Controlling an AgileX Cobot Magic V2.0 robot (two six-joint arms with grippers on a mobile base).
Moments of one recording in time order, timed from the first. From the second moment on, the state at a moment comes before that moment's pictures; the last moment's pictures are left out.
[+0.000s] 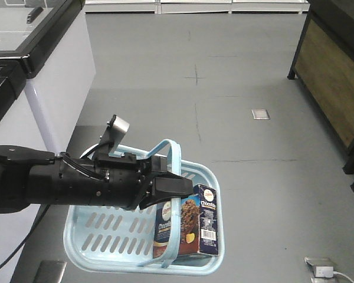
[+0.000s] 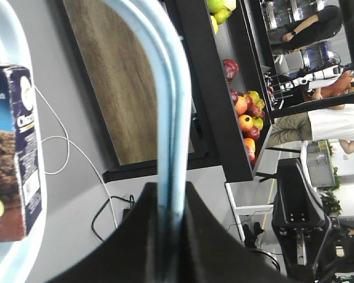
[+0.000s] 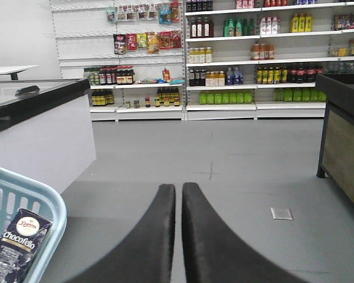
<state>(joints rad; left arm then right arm) -0.44 1.56 -0.87 -1.67 0.82 0.86 0.12 -0.01 0.03 -0.09 0.04 0.15</state>
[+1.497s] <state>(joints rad) -0.44 1.56 -0.87 -1.67 0.82 0.86 0.12 -0.01 0.03 -0.09 0.04 0.15</state>
